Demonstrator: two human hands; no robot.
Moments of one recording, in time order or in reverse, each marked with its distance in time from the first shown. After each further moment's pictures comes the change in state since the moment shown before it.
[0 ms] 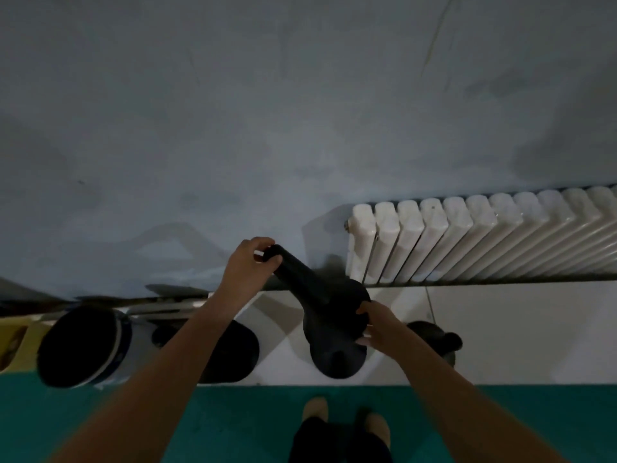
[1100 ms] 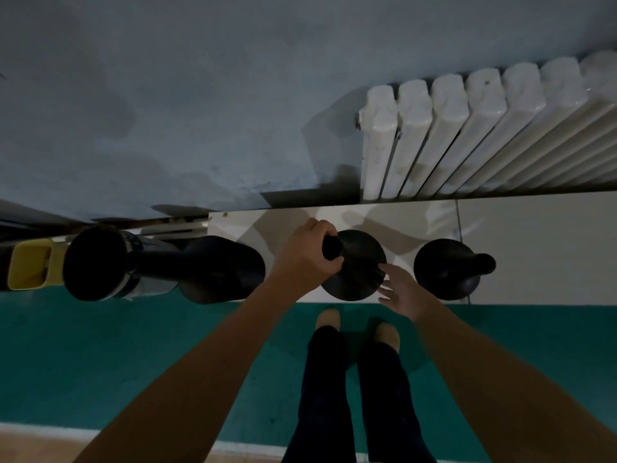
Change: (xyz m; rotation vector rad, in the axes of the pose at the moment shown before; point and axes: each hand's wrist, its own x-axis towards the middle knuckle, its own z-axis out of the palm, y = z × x) left_hand -0.053 -0.055 0.139 0.301 -0.325 0.221; right_hand 0.110 0.100 -0.067 0.089 0.067 0.236
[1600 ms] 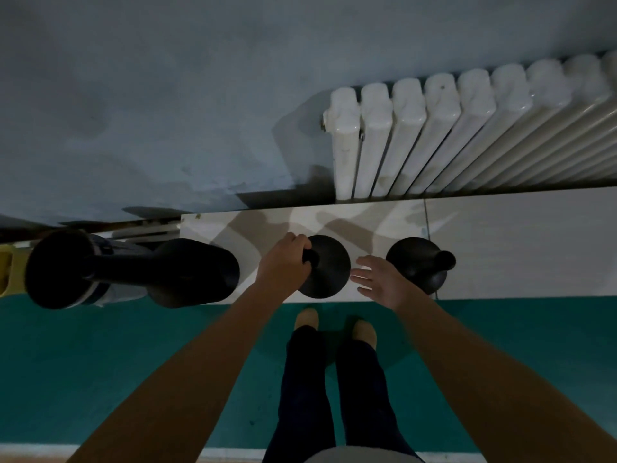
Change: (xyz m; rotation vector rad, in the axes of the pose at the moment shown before) left_hand 0.010 0.006 0.038 0.137 -0.117 -0.162; right_hand -0.018 -0.024 -0.029 -0.037 -0.131 -0.069
